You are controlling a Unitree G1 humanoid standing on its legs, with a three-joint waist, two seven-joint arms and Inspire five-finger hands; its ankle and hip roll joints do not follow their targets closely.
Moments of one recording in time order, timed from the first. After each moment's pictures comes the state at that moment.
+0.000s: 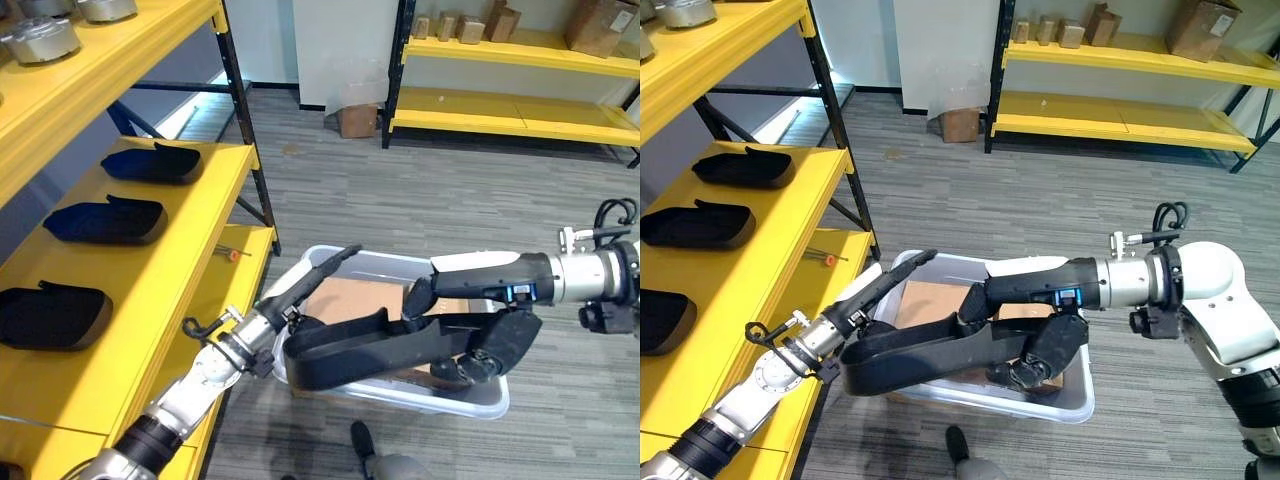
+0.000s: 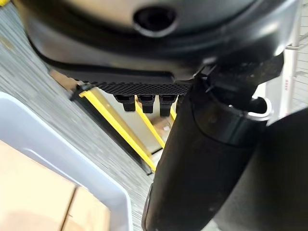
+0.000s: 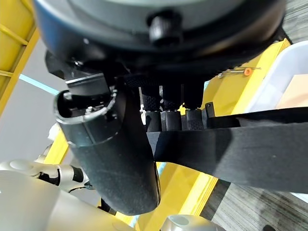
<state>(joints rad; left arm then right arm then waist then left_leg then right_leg) -0.20 0.66 -0.45 0.06 -0.10 -0.40 -0.14 -0.41 -1.10 0.16 -0.16 0.63 -0.20 1.19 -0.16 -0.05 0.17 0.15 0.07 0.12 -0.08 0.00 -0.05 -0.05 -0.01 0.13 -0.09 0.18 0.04</state>
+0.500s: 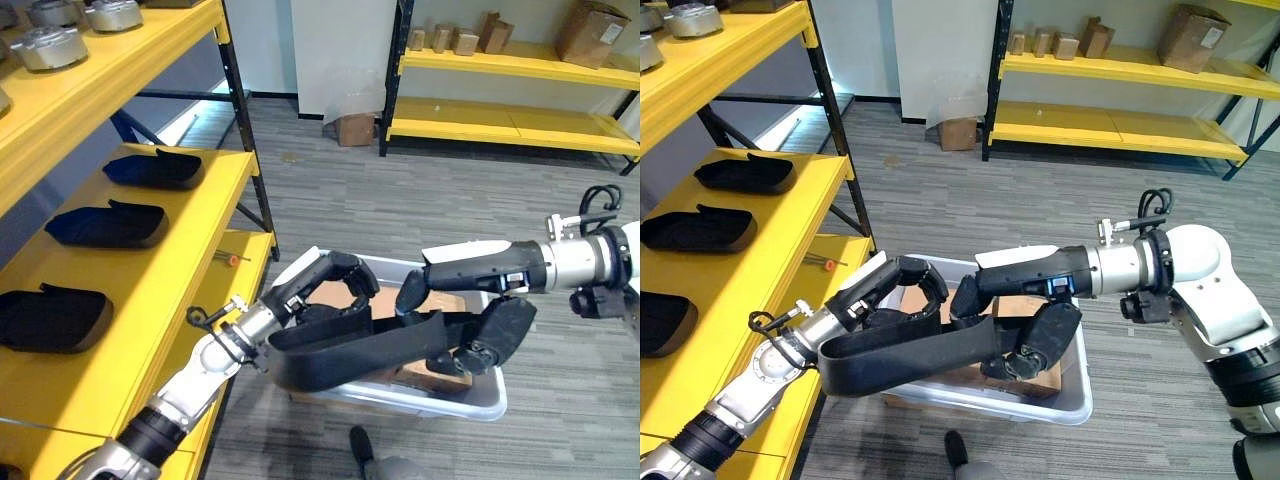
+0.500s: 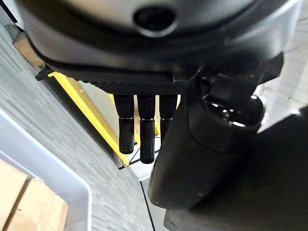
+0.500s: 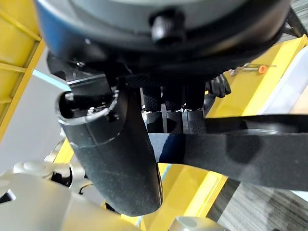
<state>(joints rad) -0.24 0.69 -0.45 0.03 -0.23 -0.42 -0.20 -0.51 -1.09 0.23 -0.10 0.67 -0.19 1.19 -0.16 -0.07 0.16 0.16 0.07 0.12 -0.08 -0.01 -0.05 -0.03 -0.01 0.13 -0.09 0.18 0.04</state>
